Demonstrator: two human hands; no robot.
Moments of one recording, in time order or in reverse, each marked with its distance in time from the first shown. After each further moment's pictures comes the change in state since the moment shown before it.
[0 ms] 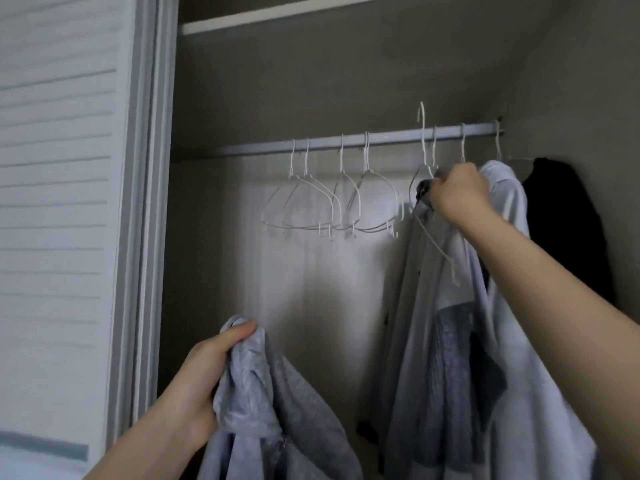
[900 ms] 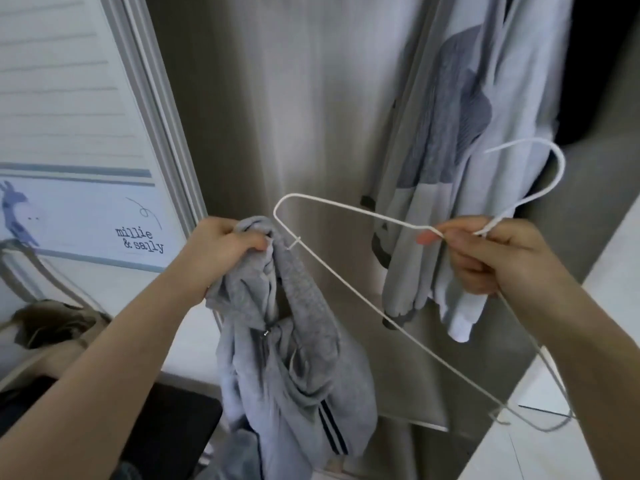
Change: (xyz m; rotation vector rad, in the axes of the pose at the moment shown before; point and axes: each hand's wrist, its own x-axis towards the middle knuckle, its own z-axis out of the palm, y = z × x) left_hand -0.143 -0.111 -0.074 0.839 0.052 -0.013; right_hand -0.351 0.146 -0.103 0.911 -0.867 0.342
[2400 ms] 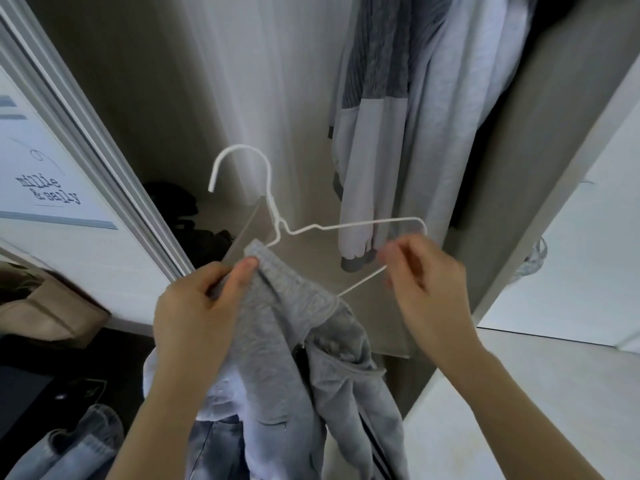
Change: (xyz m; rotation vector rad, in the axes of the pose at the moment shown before) left_hand -0.107 -0.045 0.121 0.265 0.270 0.151; right_hand -0.052 0.119 -0.016 -0.493 0.320 -0.173
